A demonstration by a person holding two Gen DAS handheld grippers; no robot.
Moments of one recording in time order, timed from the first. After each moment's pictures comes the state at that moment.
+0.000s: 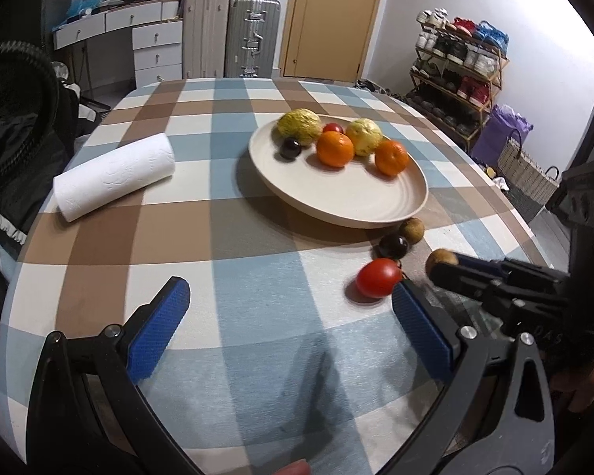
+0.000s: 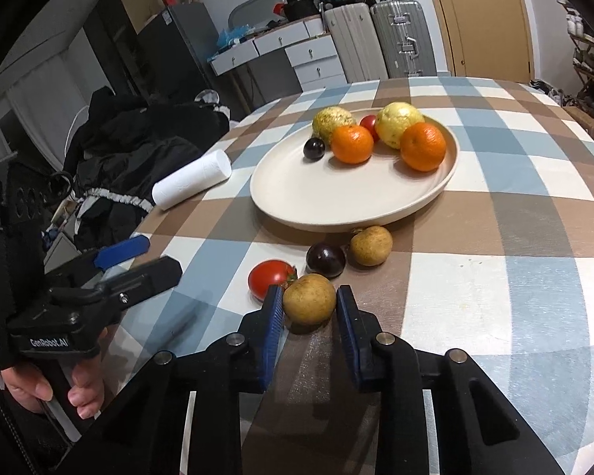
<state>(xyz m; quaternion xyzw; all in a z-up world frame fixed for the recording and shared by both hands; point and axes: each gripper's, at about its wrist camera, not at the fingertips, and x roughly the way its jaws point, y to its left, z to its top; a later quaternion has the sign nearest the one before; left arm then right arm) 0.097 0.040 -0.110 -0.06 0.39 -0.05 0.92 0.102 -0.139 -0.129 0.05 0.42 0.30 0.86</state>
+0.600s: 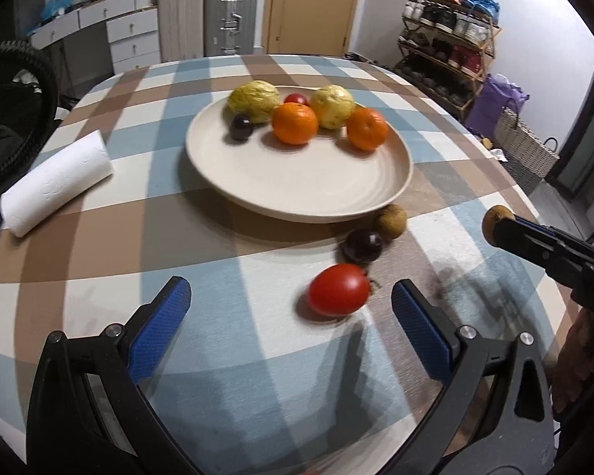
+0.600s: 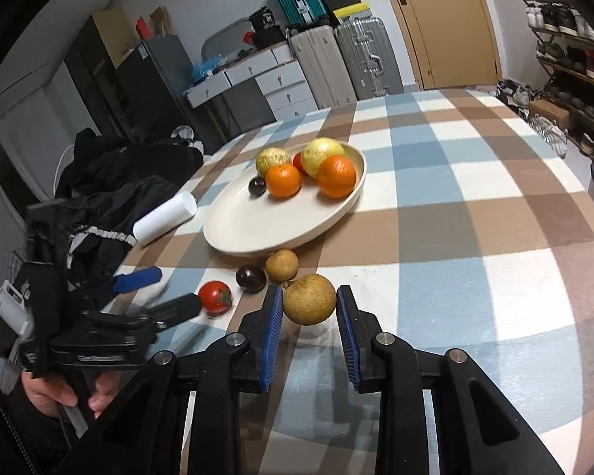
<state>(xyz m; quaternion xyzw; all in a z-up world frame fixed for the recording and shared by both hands) 0.135 -0.004 -0.129 -0.03 0.43 -0.07 0.90 0.101 -0.209 -0.112 0.09 0.38 0.26 0.88</state>
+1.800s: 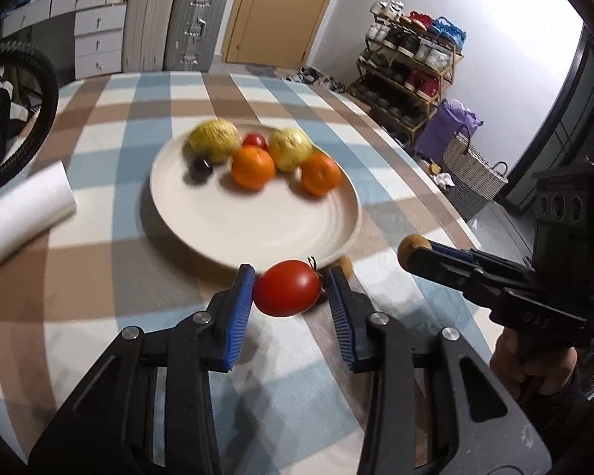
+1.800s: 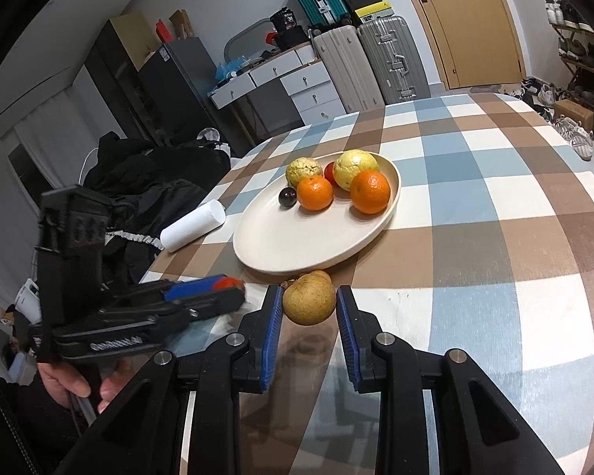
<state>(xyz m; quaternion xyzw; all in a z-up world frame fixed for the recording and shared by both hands) 0.153 0.018 -0.092 -0.10 0.41 -0.16 0.90 0.115 -0.200 -0.102 0.11 0.38 0.31 0.86</state>
